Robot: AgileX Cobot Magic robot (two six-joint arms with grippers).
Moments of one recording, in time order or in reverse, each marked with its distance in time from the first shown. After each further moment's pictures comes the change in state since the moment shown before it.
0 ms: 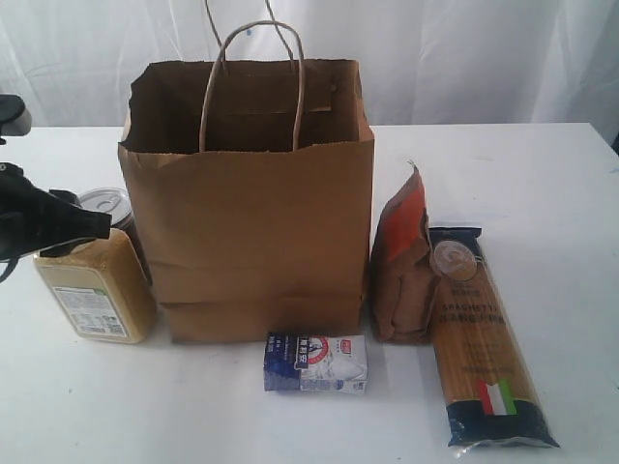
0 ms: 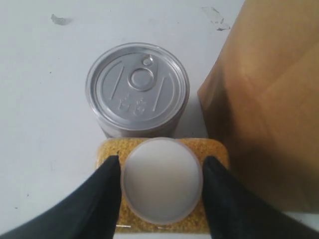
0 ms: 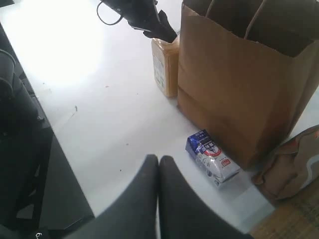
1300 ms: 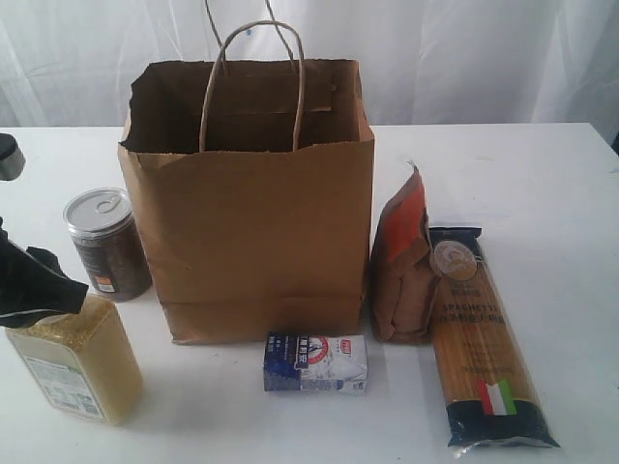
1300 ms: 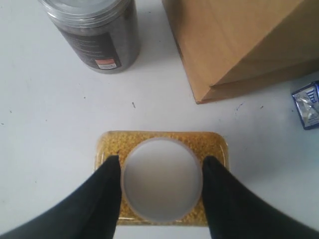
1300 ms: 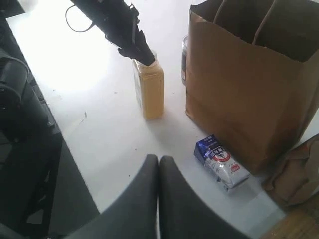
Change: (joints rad) left arm -0.121 -0.180 0.012 -0.070 0.357 0.074; right arm 0.000 0.000 0.000 0.036 -0.007 0.000
